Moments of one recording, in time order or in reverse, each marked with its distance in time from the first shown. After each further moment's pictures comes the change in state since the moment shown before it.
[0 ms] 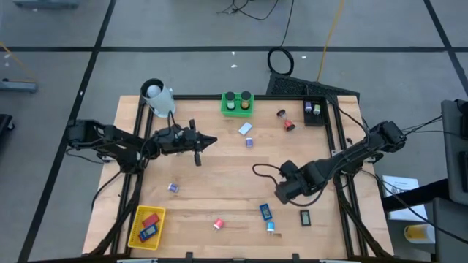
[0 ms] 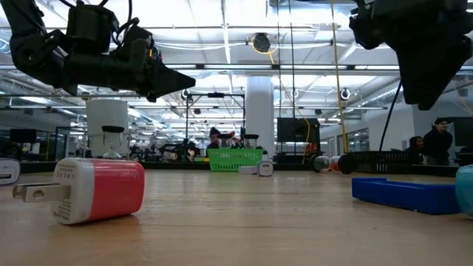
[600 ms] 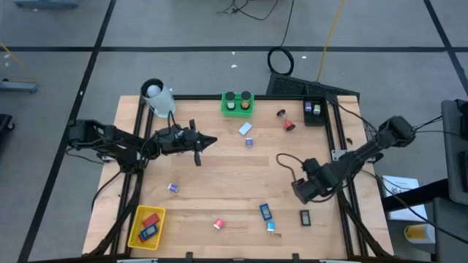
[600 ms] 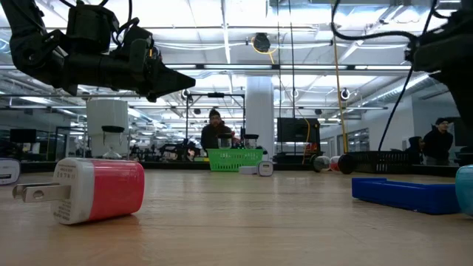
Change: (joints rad) left arm 0.000 0.000 0.000 -0.001 0.000 0.000; right arm 0.097 -0.160 -0.244 -0.078 -0.057 0.474
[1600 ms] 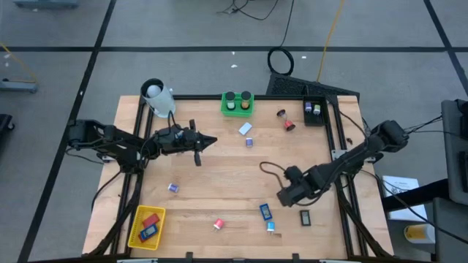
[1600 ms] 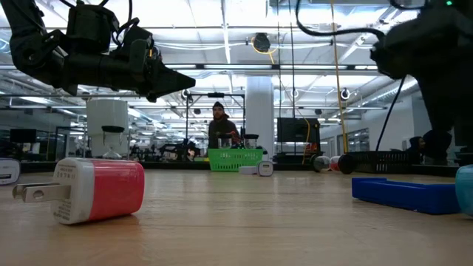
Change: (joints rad) left arm 0.000 0.000 0.000 -0.002 0.000 0.002; right arm -0.050 0.126 0.058 0.307 -0.060 -0.214
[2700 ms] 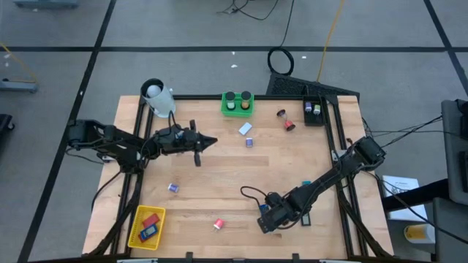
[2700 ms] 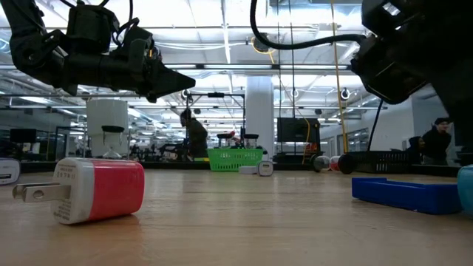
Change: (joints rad) left arm -0.001 0.000 0.000 -0.005 0.012 -0.007; right arm 0.078 0.344 0.195 0.379 -0.199 0.142
